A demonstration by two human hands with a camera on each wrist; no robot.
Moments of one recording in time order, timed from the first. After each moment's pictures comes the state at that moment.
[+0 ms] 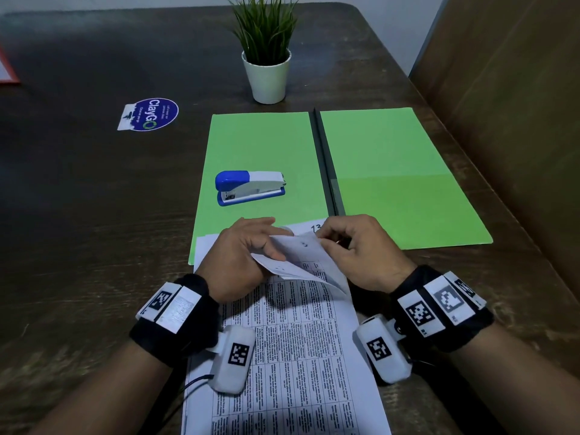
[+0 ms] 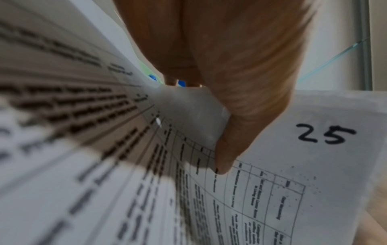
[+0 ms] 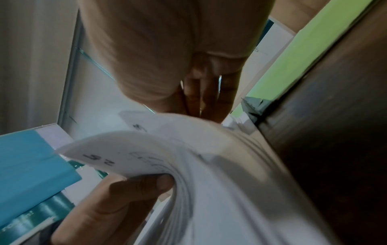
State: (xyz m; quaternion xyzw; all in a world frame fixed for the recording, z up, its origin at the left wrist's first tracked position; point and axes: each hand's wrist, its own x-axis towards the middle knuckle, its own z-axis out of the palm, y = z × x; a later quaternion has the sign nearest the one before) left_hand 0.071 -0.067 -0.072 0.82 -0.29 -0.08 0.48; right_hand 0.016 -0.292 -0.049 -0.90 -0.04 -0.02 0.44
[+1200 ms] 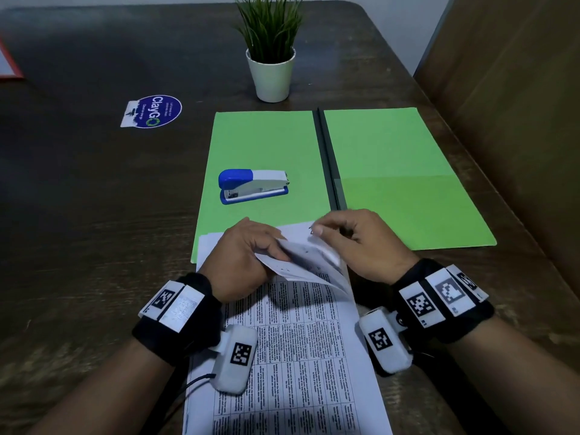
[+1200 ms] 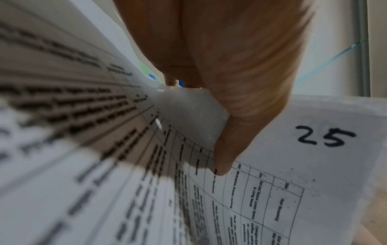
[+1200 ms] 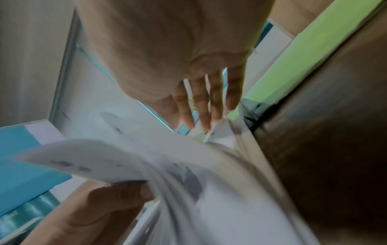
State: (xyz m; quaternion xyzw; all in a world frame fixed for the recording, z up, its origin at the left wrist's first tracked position) left_hand 0.070 -0.069 -0.069 0.82 -0.31 -0.07 0.48; right_hand 0.025 -0.294 -0.044 -0.91 -0.05 0.01 0.41
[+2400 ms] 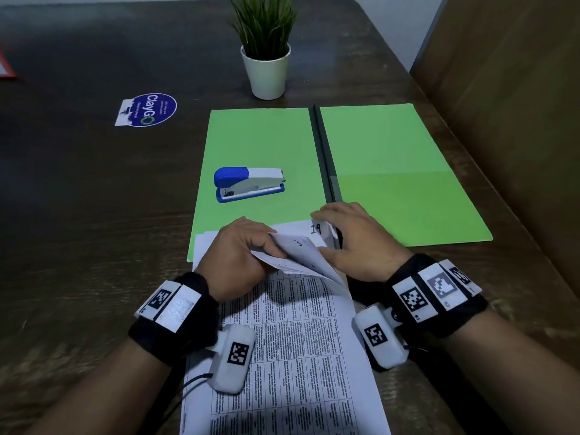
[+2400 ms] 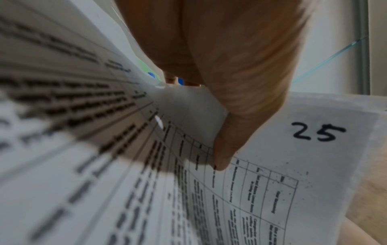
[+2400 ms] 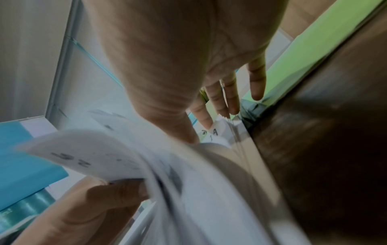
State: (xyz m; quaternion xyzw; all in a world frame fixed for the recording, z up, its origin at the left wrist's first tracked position) left_hand 0.065 -0.072 -0.059 0.83 -0.29 -0.06 0.47; right_hand 0.026 -0.296 -0.044 -0.97 -0.05 0.08 0.22
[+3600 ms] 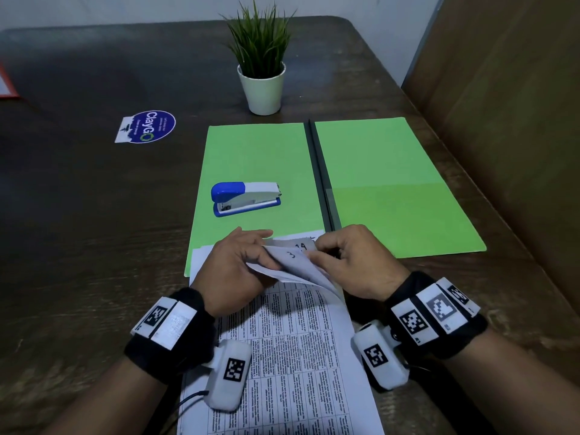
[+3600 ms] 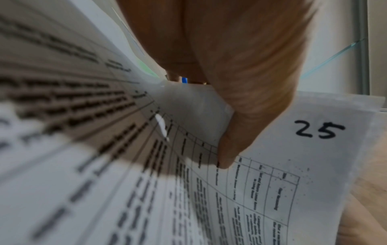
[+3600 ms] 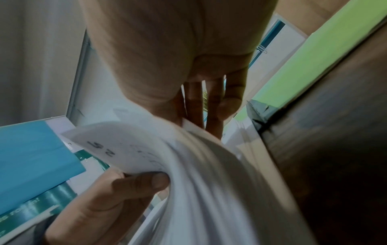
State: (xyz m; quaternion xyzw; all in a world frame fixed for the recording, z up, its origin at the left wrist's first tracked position) left_hand 0.068 -0.067 -0.069 0.84 -0.27 -0.08 0.47; right_hand 0.017 -0.290 -0.040 -0.92 -0.06 0.01 0.39
